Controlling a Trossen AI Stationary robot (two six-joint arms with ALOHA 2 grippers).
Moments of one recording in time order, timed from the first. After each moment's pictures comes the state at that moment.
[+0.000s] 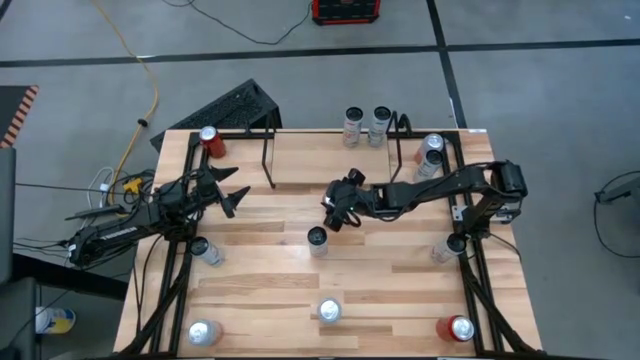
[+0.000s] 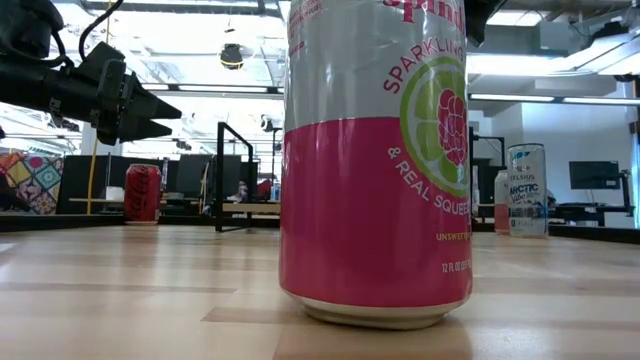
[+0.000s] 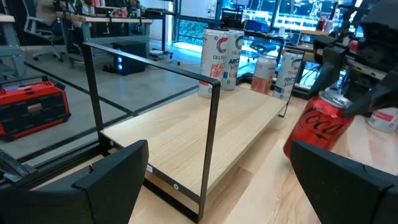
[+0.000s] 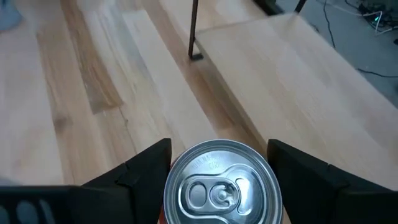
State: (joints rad) left arm 0.36 0.02 0.03 0.01 -0.24 -0.10; right arm 0.01 1.67 1.11 -0.13 0.46 0.23
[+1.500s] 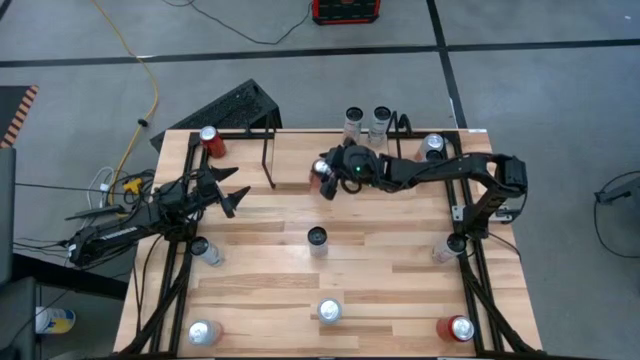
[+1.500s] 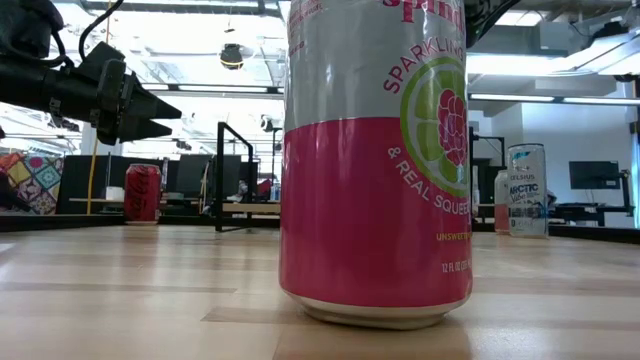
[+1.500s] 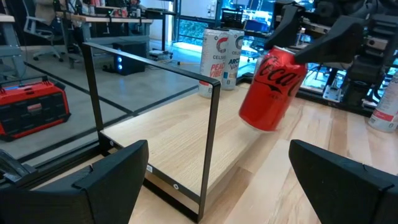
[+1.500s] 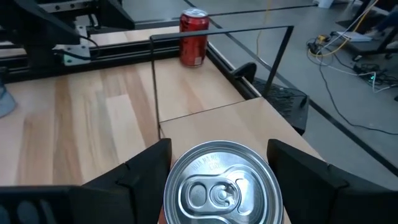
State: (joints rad) left arm 0.36 0.02 0.03 0.01 -0.24 -0.10; right arm -0.21 1.66 1.11 0.17 0.26 0.01
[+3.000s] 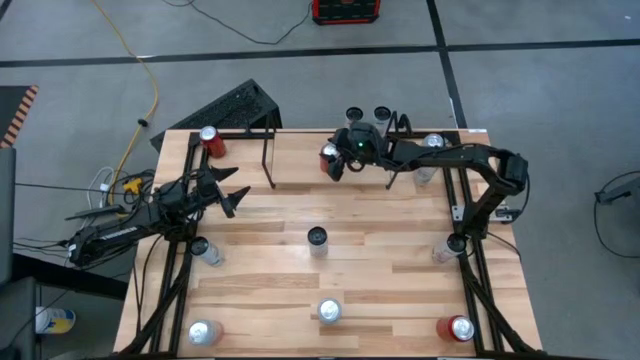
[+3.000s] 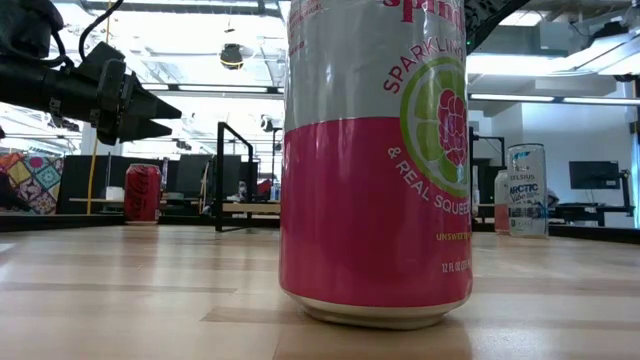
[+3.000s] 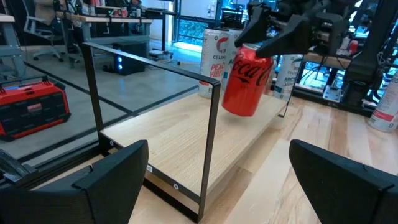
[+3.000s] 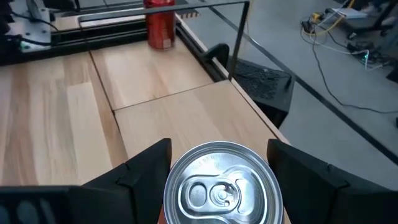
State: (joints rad) left arm 0.36 0.02 0.03 0.01 -0.24 -0.10; right arm -0.37 1.66 1.15 0.06 0.13 -0.02
